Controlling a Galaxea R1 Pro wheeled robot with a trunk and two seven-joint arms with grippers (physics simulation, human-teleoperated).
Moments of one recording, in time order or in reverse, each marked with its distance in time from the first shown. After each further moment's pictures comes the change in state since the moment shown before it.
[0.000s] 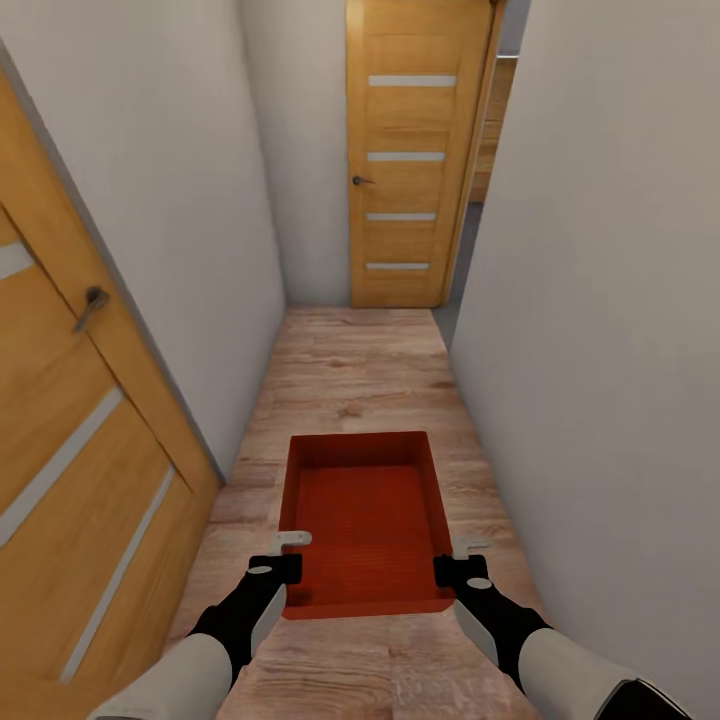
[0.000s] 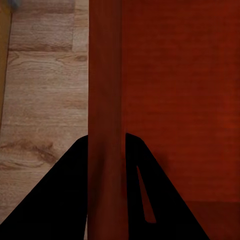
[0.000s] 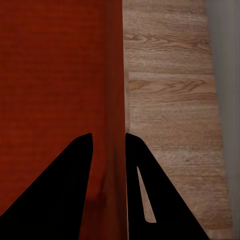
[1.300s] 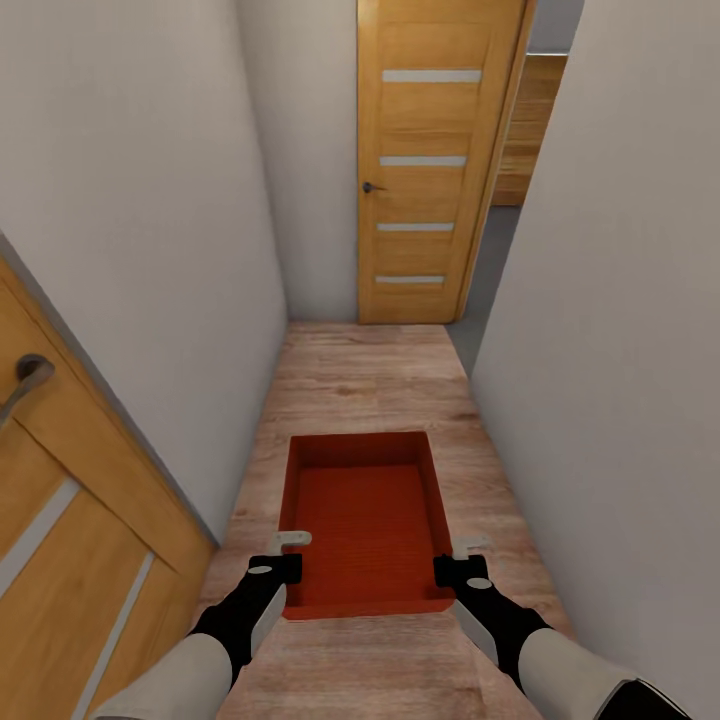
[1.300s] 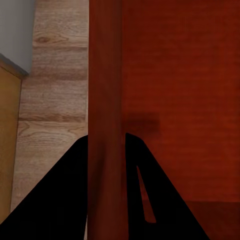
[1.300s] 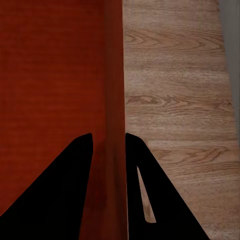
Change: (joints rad) left arm 0.000 0.000 -0.001 -0.001 0.001 0.002 0.001; right arm 0.000 0.000 0.001 0.000 -0.001 0.000 0.000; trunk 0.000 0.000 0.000
